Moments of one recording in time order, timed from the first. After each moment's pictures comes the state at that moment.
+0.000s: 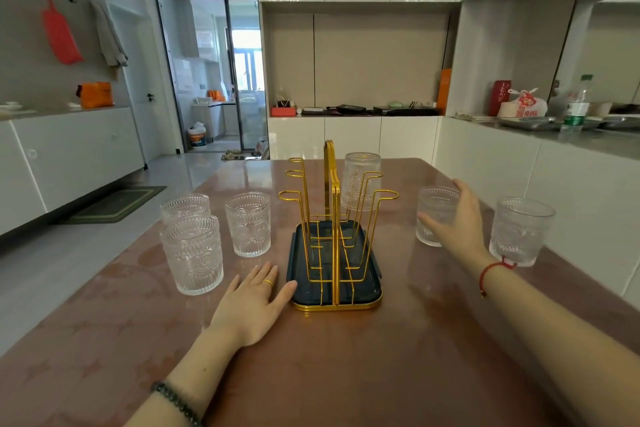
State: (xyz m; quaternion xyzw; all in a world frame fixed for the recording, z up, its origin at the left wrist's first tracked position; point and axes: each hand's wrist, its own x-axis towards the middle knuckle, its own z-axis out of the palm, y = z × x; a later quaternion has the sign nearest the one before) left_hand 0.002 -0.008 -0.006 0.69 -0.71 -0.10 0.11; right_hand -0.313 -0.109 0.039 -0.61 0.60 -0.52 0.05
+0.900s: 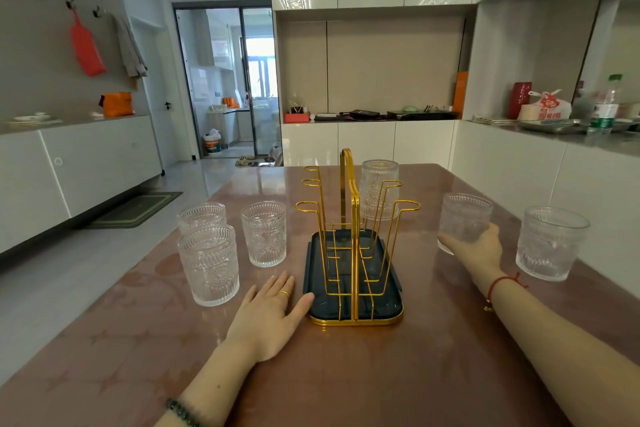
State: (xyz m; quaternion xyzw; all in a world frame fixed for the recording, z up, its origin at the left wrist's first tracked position) left_hand 0.003 -0.010 -0.005 0.68 -0.71 -0.10 0.11; right_hand -0.311 -0.136 0.010 -0.42 0.67 -0.57 0.21
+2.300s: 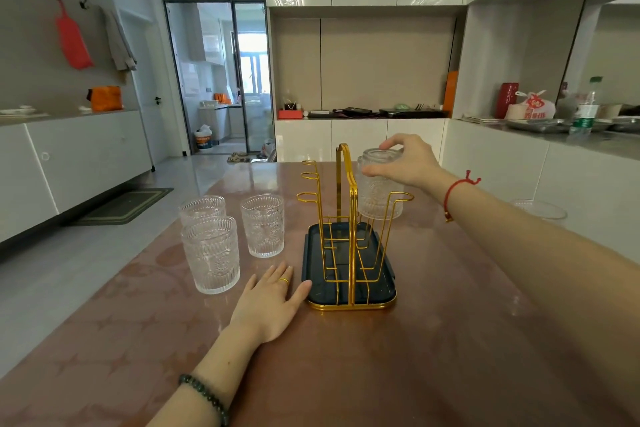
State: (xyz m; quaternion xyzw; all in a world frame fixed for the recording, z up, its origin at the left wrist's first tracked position) left_hand 0.002 -0.006 -0.003 0.68 -0.72 -0.10 0.13; right_hand -0.220 -0.104 0.152 -0.70 0.56 -0.43 0.13
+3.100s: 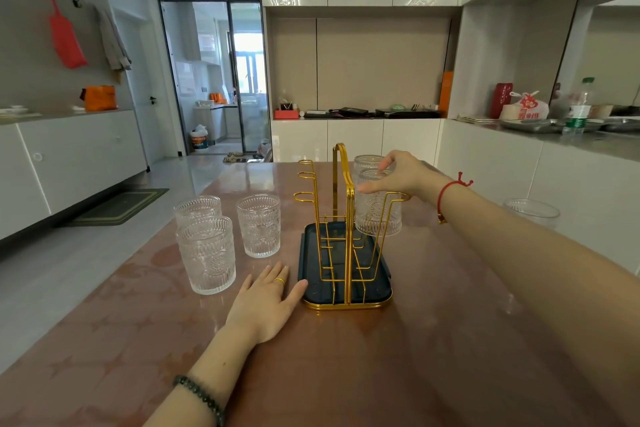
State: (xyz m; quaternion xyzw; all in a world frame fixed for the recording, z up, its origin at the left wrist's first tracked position) left_hand 0.002 -0.007 -0.004 0.68 -0.72 -0.10 0.12; right_hand -0.224 -0.100 0.145 -0.70 0.59 -0.32 0.23
